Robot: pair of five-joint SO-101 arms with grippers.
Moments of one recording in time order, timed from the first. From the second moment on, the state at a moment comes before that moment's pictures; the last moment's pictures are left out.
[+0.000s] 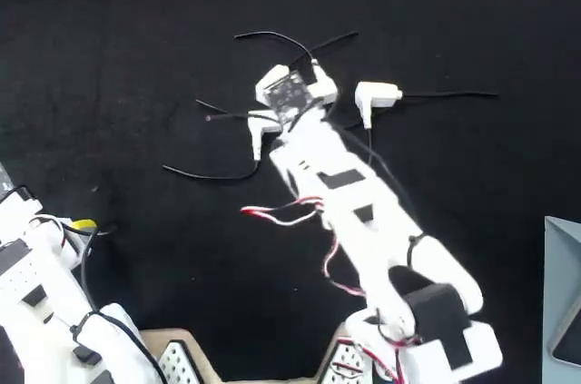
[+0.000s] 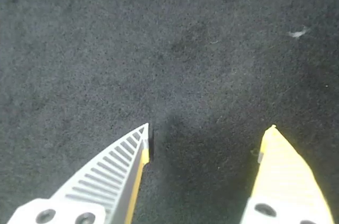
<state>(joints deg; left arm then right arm) -49.8 -45.7 69.9 51.0 -7.2 -19.3 -11.8 55.9 9.5 15.3</state>
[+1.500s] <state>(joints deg) -16.8 -73.2 70.3 55.0 1.1 -7.7 -72.1 76.4 45.5 8.6</state>
